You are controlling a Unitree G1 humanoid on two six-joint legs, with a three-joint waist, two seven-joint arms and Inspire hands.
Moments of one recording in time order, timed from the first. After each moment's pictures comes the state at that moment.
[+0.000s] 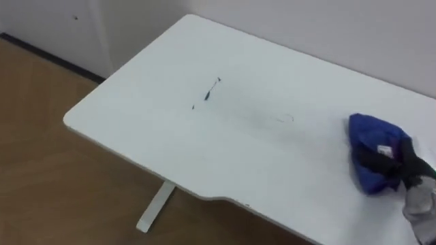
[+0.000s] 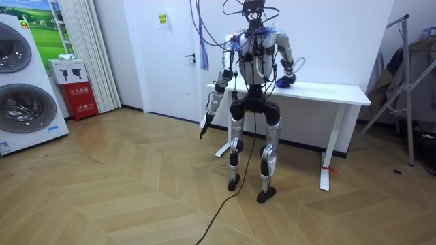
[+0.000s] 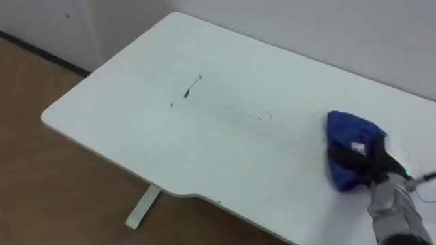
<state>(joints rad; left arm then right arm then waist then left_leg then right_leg) 0.47 0.24 0.32 0.83 0.23 0.09 0.10 -0.14 -0.52 -0.19 1.03 -0.50 -0.05 -0.25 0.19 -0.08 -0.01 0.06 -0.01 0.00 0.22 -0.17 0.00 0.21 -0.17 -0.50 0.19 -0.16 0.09</state>
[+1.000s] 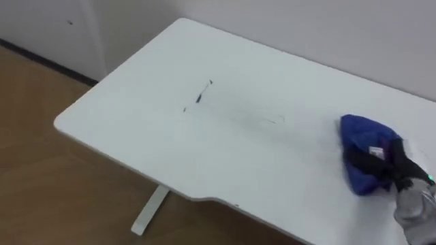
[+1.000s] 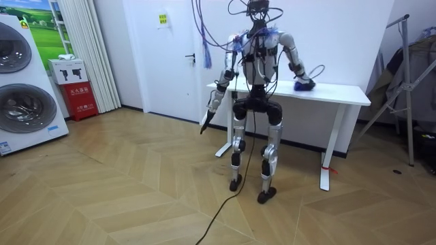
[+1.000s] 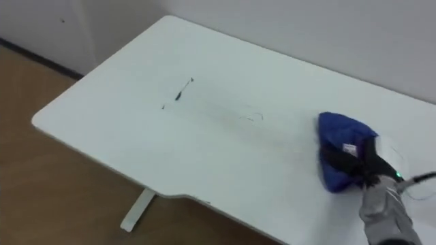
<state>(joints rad) 0.46 0.24 0.34 0.86 0.23 0.08 0.11 -0.12 -0.48 -0.18 0.99 -0.50 -0.07 -0.29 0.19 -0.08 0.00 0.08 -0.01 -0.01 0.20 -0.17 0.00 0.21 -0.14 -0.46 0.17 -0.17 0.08</state>
